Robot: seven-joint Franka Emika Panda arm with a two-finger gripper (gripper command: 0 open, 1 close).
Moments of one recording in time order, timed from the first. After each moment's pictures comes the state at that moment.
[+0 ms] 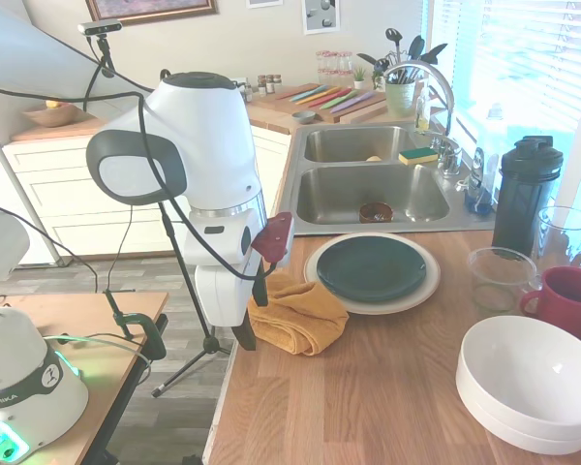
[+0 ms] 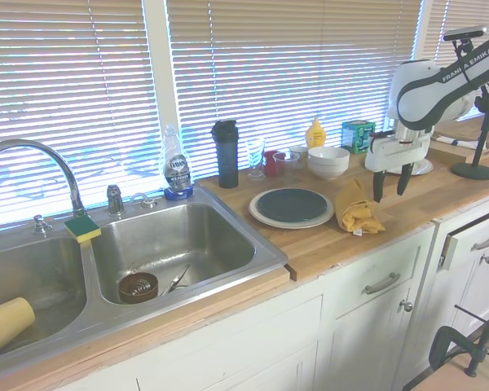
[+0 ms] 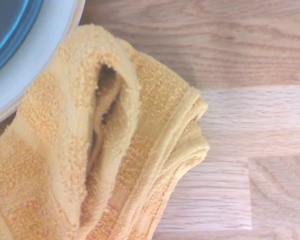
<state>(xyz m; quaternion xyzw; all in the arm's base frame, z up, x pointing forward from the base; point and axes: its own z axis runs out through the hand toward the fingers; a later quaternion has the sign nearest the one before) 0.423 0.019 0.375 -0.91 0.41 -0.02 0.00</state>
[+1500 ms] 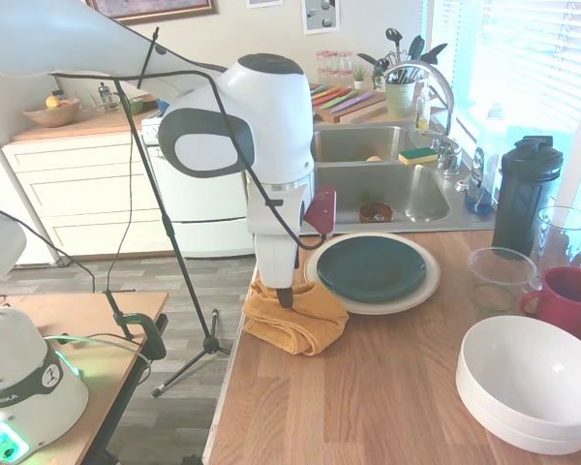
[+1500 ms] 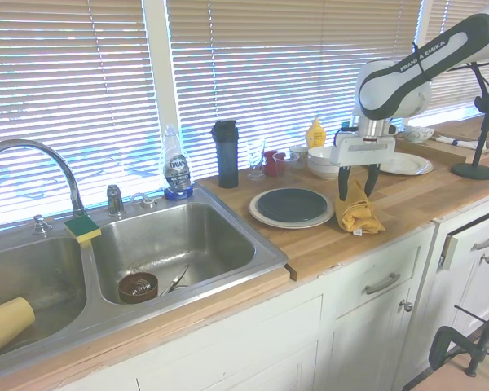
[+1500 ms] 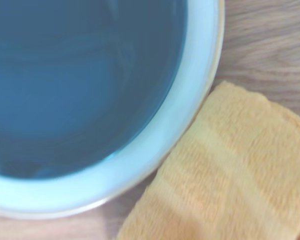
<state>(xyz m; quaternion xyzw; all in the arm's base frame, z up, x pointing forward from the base) 0.486 0.076 0.375 -0.90 0.42 0.04 0.04</state>
